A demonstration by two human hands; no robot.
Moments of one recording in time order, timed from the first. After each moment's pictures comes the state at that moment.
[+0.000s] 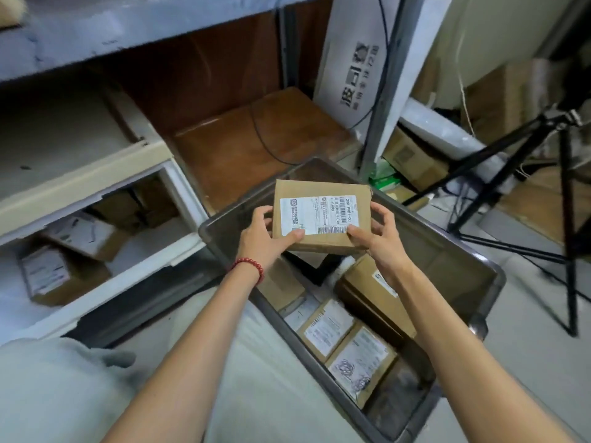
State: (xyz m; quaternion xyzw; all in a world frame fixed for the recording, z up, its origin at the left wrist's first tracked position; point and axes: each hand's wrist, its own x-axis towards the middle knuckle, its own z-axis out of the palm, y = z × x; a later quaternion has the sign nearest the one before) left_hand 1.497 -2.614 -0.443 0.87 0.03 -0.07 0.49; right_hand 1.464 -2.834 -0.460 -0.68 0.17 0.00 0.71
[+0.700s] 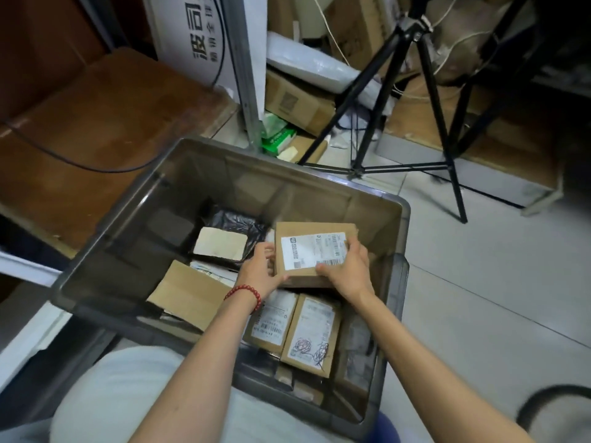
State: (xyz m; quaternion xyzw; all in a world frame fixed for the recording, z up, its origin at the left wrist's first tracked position) left_hand 1.491 -2.733 -0.549 0.86 -0.15 -0.33 0.35; right_hand 1.385 -2.880 -0.537 -0.77 0.42 0.00 0.47
